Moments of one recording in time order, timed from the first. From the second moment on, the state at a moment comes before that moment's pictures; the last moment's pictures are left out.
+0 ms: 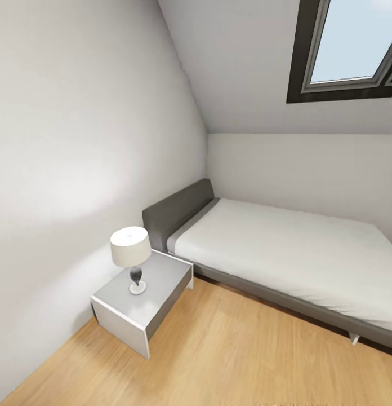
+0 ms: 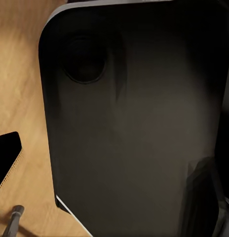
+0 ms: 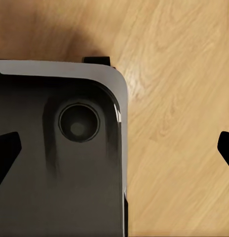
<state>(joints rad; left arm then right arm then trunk) 0.00 -0.03 0.00 -0.04 0.00 0.00 0.00 0.00 -0.06 -0.01 -0.09 0.00 -0.09 0.01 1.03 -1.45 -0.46</state>
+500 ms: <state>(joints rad) 0.00 -0.03 0.00 -0.04 0.00 0.00 0.00 0.00 -0.06 -0.01 -0.09 0.00 -0.09 0.01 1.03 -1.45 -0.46</state>
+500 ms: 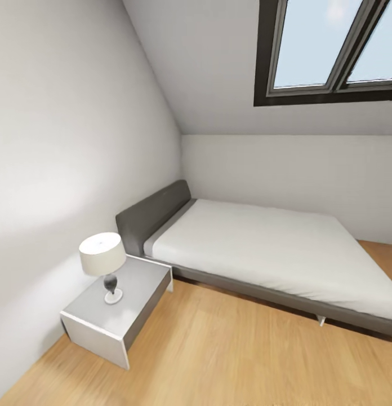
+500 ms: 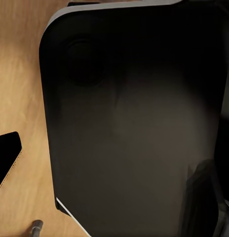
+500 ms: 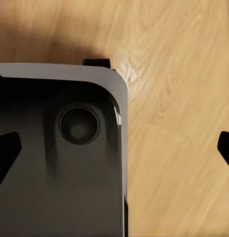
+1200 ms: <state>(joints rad) 0.00 -0.03 0.00 -0.04 0.00 0.00 0.00 0.00 -0.06 -0.01 -0.09 0.00 -0.09 0.01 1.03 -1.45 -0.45</state>
